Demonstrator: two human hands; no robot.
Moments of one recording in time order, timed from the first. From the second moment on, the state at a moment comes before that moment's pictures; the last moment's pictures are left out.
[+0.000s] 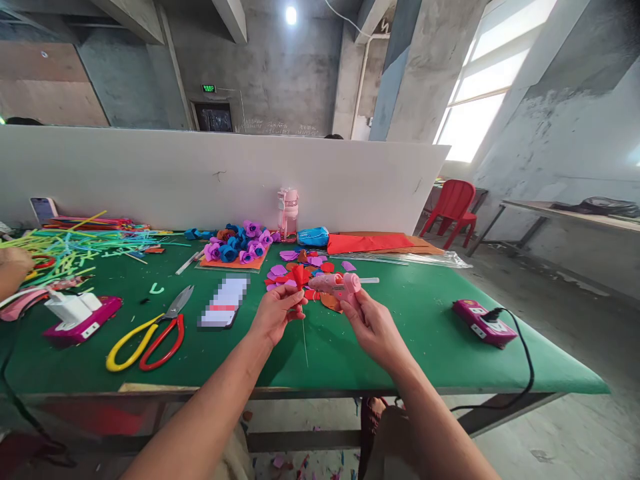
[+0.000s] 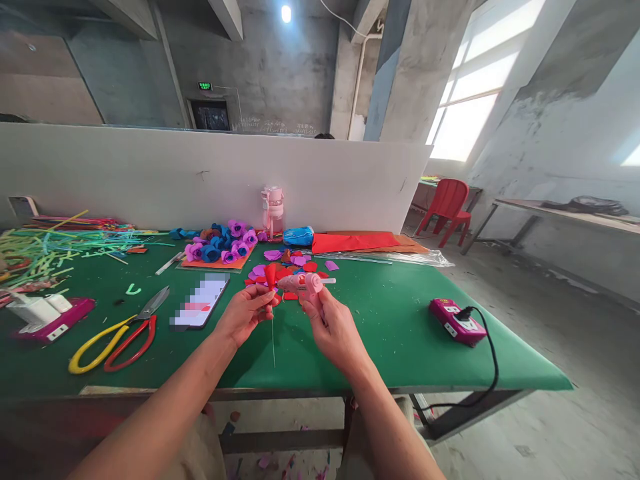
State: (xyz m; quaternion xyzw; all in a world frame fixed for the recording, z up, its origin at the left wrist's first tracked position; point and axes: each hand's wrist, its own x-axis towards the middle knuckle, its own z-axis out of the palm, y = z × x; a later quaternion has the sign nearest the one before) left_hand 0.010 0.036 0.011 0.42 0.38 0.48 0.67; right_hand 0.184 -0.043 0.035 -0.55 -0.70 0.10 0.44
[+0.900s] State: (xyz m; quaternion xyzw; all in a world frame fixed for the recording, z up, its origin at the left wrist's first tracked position) left_hand 0.012 0.035 0.012 0.42 0.39 0.48 0.67; right_hand 0.187 -0.041 0.031 -0.55 -0.69 0.11 0.45
